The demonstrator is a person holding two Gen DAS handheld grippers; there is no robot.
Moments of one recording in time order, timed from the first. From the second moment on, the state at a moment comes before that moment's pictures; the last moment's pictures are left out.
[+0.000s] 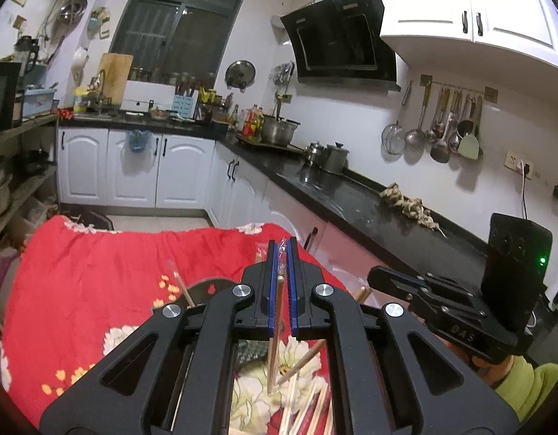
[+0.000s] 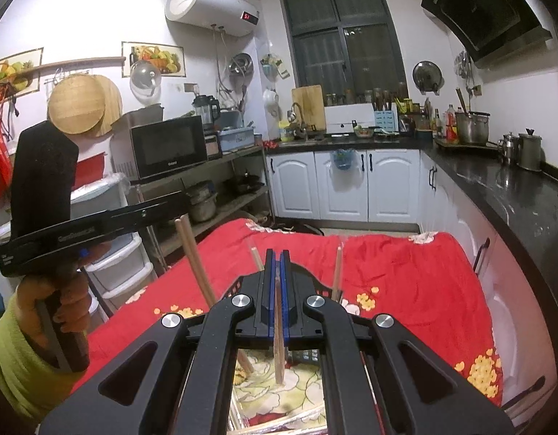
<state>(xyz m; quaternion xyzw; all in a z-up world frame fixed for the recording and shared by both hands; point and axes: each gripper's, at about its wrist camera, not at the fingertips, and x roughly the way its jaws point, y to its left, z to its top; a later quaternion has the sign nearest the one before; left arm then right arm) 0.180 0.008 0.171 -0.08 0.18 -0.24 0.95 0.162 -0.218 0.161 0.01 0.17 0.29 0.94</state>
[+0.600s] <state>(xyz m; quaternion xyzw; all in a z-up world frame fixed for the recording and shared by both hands) 0.201 0.017 0.225 -0.07 0.13 -0.21 0.97 0.182 -0.221 0.217 0.03 0.11 0.28 0.95</state>
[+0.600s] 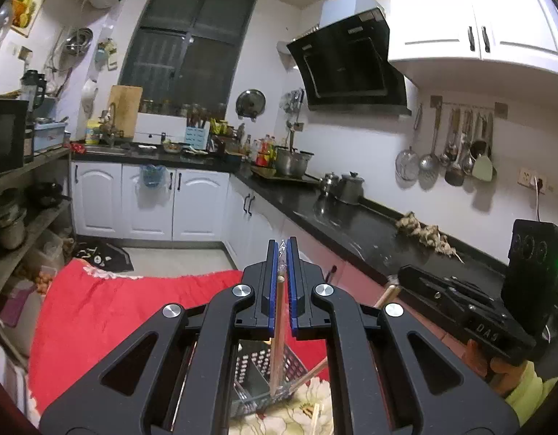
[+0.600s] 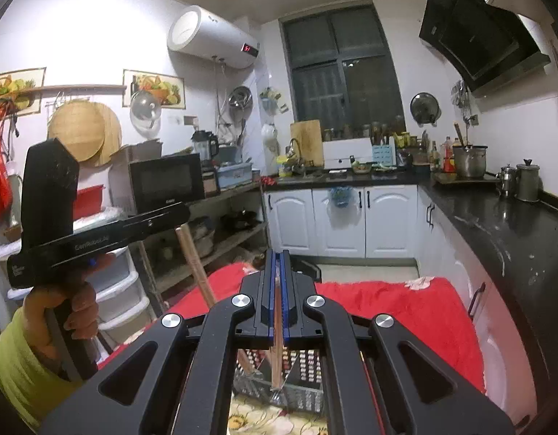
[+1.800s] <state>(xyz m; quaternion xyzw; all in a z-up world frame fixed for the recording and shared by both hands) 0.254 0.011 0.151 -0.08 0.16 -0.17 0.97 0.235 -0.225 0.165 0.06 0.13 0.24 0.96</state>
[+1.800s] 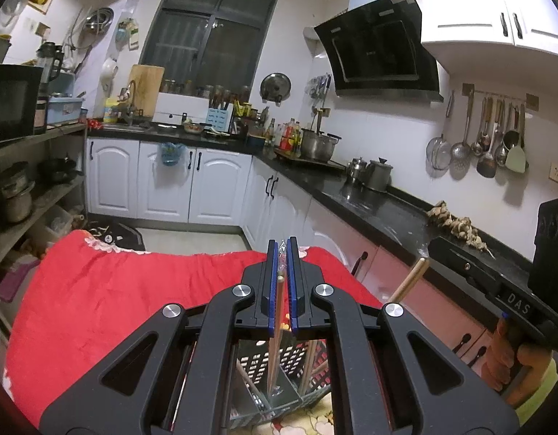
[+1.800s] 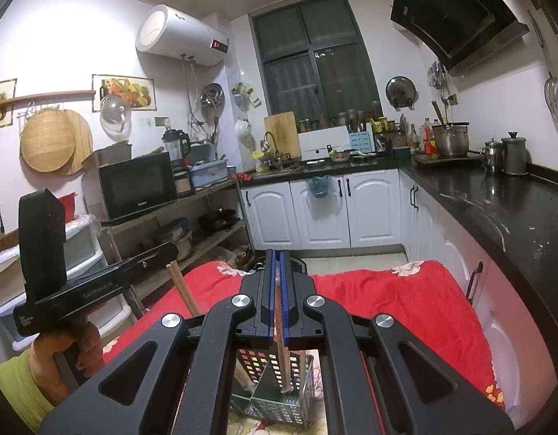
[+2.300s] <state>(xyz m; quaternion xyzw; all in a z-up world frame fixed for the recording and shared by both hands) 0.260 0.003 0.117 -0.08 0.19 -0.17 0.96 0.249 -0.212 0.125 0.07 0.17 0.25 0.95</state>
